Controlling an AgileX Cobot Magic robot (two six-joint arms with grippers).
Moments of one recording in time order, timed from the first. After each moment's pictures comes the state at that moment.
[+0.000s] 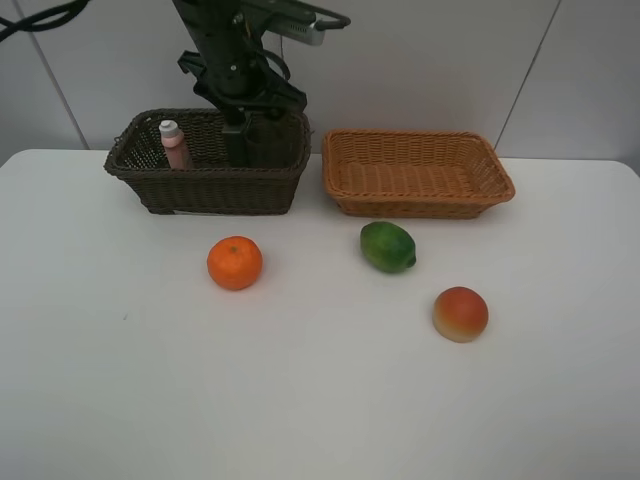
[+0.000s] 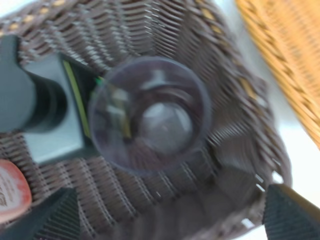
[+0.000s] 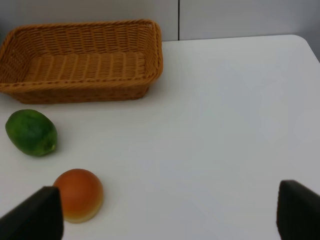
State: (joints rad) left arm -0.50 2.13 -1.84 0.19 0.82 -0.11; right arm -0.02 0.00 -0.52 -0.06 1.06 0.06
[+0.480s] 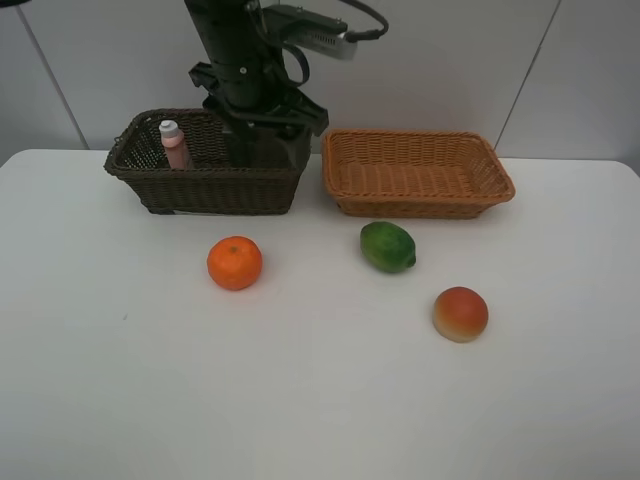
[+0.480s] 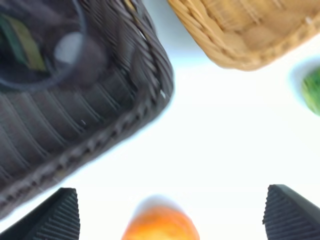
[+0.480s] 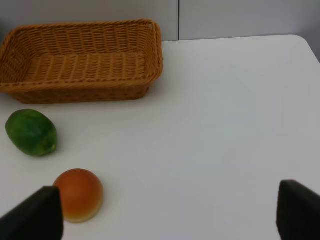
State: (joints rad) left arm -0.58 2.02 -1.74 0.11 0.95 -0.08; right arm -0.02 0.00 -0.52 -0.06 1.06 0.06
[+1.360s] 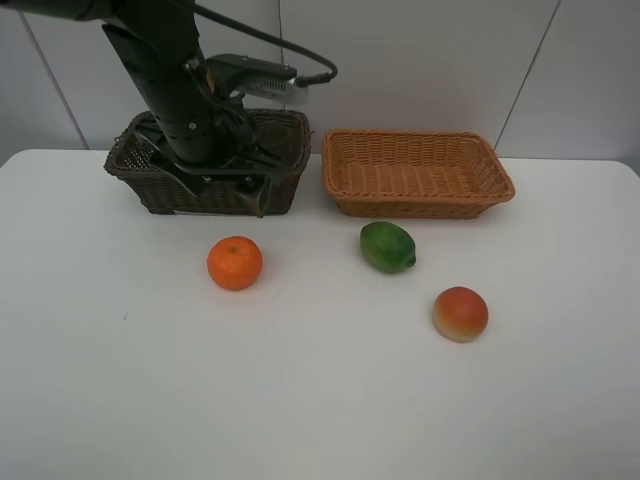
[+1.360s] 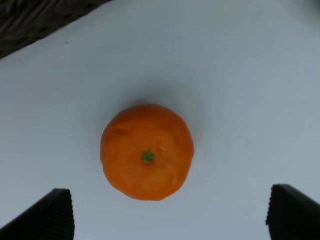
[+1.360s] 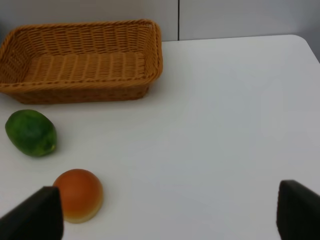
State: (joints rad) left arm -0.56 1.81 -1.31 0.11 0.79 -0.25; right arm -0.02 0.00 -0.52 -0.06 1.06 0.06
